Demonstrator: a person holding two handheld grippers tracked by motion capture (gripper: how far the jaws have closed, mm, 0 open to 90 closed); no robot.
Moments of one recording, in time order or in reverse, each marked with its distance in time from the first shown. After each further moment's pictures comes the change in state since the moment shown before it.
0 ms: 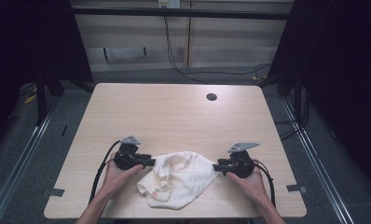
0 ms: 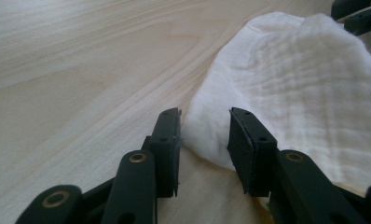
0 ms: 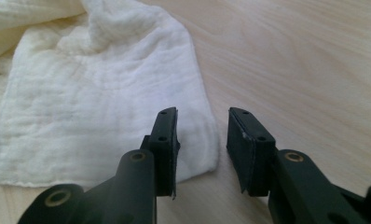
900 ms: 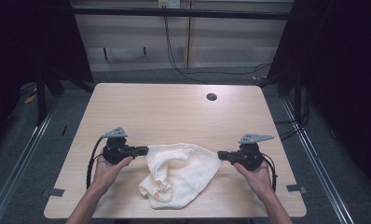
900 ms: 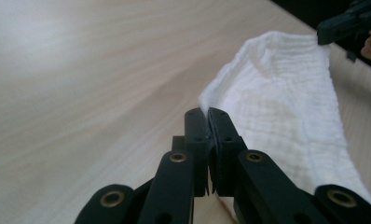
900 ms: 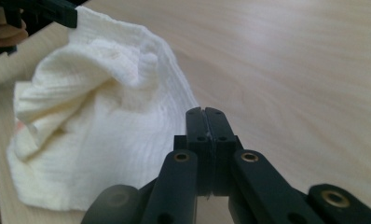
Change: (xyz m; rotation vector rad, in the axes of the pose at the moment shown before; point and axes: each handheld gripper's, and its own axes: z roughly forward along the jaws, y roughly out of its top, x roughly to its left) left arm -0.002 0.023 -0.056 -0.189 -0.013 0.037; right arm -0.002 0.028 -0.042 -0.181 0.073 0.025
